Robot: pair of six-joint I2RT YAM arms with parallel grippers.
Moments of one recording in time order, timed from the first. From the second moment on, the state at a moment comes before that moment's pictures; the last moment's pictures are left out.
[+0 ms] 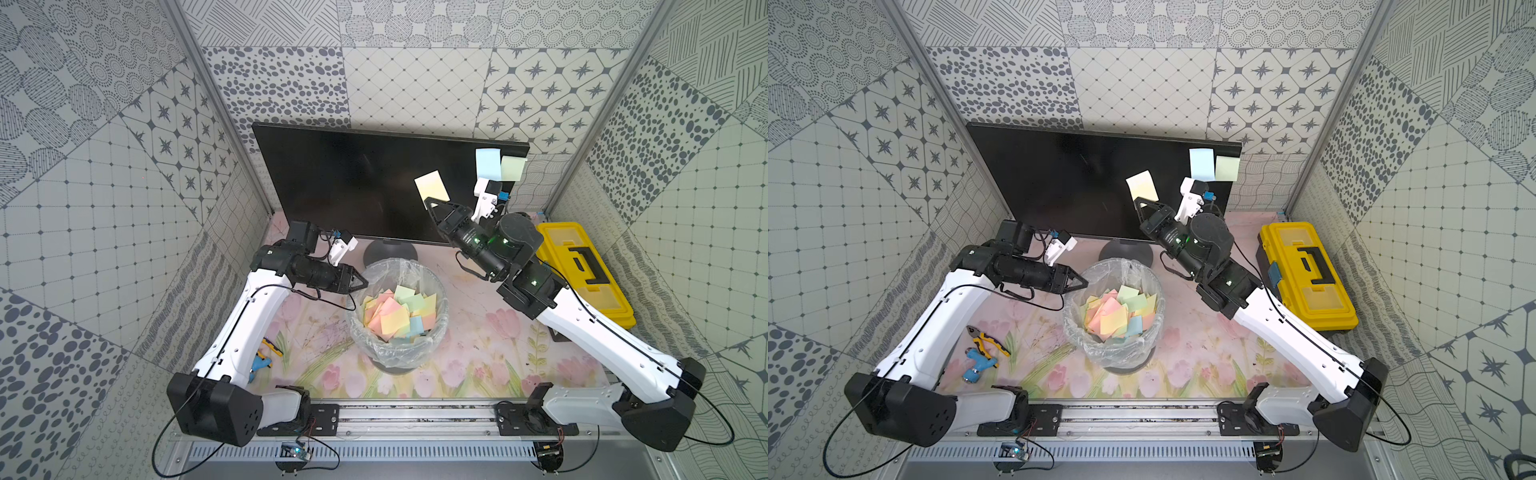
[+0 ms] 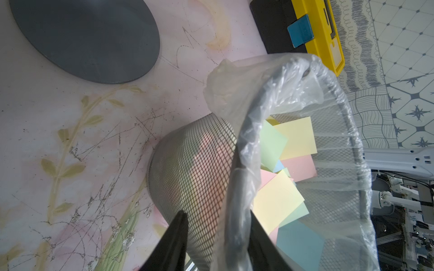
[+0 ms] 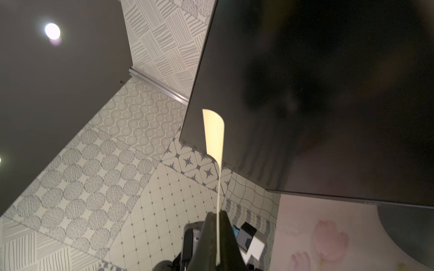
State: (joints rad) left arm -0.14 1.32 1.35 -1.14 0.71 0.06; right arm 0.85 1.25 1.35 0.02 0.08 1.01
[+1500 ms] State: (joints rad) left arm -0.14 1.32 1.35 -1.14 0.71 0.06; right arm 1.03 1.11 1.30 -0.54 0.21 0.63
